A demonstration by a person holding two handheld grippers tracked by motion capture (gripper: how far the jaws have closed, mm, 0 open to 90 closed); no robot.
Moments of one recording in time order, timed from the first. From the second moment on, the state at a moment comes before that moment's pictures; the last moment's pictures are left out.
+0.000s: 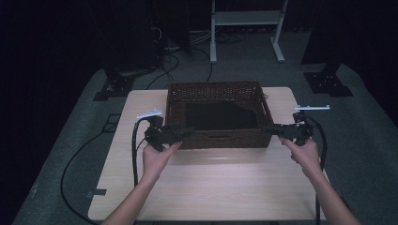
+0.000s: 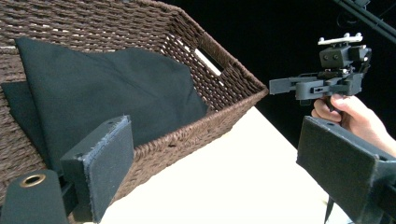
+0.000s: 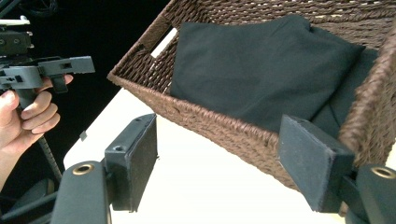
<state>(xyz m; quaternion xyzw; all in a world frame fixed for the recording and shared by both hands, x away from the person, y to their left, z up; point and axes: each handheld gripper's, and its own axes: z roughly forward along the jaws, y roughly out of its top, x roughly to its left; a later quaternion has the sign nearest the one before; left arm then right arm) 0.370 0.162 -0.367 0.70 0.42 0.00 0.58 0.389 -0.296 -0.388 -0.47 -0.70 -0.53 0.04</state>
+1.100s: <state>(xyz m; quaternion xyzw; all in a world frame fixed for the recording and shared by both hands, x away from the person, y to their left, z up) 0.341 0.172 -0.385 0.70 0.41 0.00 0.58 0.352 -0.300 -0.413 -0.46 -0.71 -0.54 0.05</state>
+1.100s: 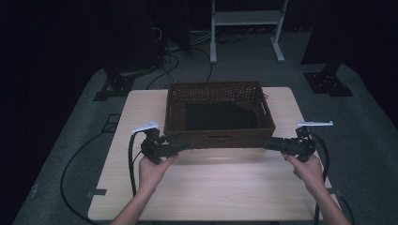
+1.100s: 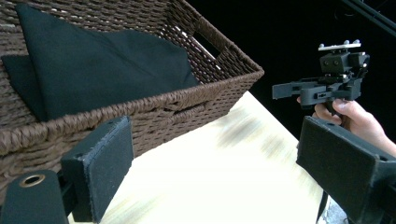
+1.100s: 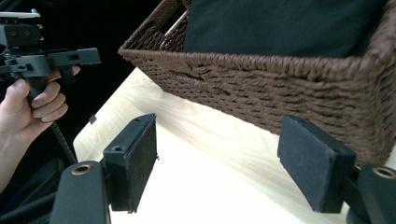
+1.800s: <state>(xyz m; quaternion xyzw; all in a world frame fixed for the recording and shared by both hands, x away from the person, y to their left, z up) 0.326 0.176 -0.403 0.70 0.42 0.00 0.57 0.337 -0.302 -0.432 -0.46 -0.71 -0.53 0.05</state>
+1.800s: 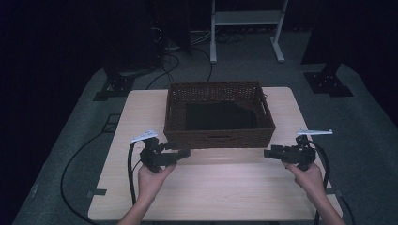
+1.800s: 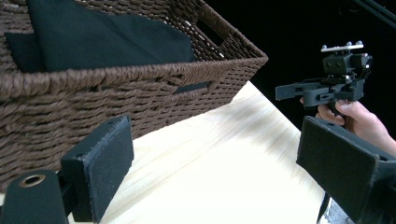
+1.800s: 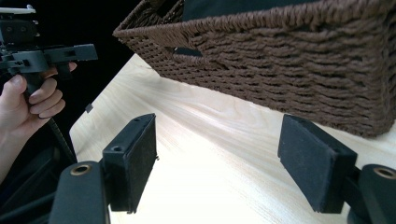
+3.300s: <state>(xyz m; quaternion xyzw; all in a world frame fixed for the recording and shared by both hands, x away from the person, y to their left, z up) 0.300 0.212 -0.444 0.69 0.45 0.02 0.57 0.307 -0.329 -0.471 -0.50 -0.69 -0.52 0.05</state>
